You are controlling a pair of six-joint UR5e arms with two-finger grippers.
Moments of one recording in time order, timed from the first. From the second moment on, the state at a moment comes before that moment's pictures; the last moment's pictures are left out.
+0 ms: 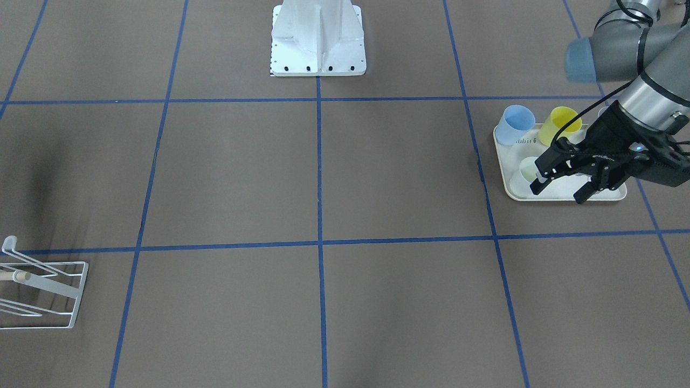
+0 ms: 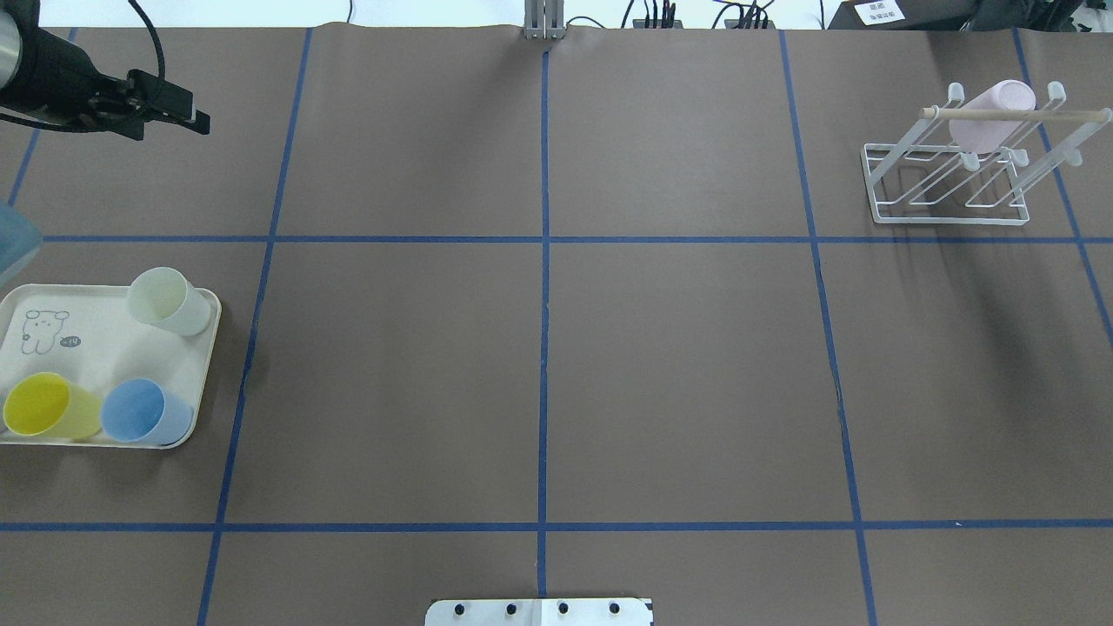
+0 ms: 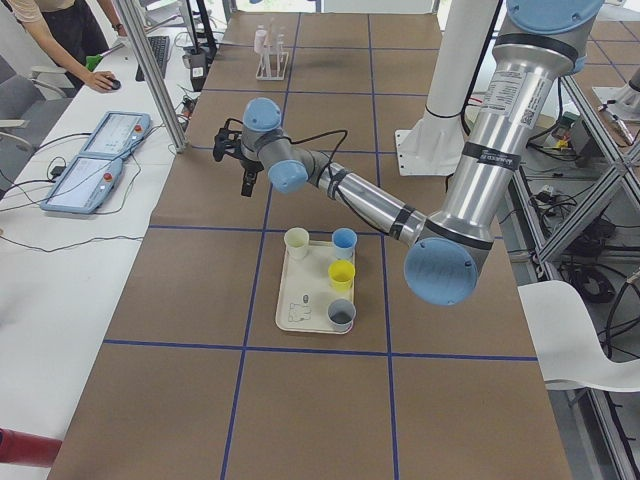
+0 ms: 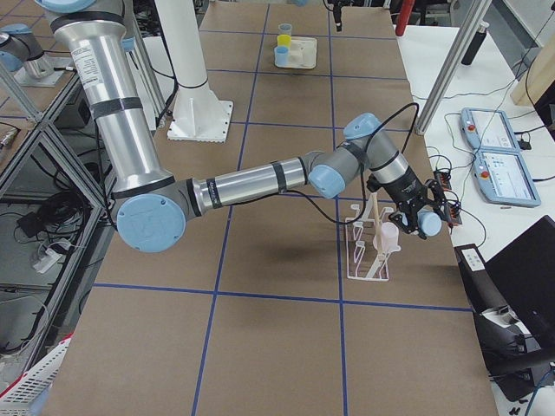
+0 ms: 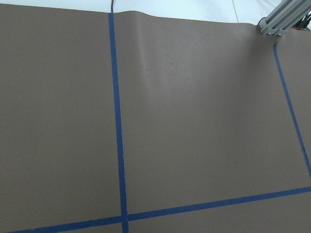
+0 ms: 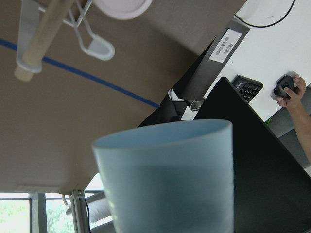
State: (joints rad) left arm -1.12 -1.88 -1.74 -2.06 -2.26 -0.88; right arm 1.36 -1.27 1.52 -1.08 1.53 -1.66
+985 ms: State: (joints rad) left arm -1.12 -1.88 -1.75 -2.06 -2.26 -0.89; right arm 1.19 -1.29 1.38 -0.96 1.22 -1.68
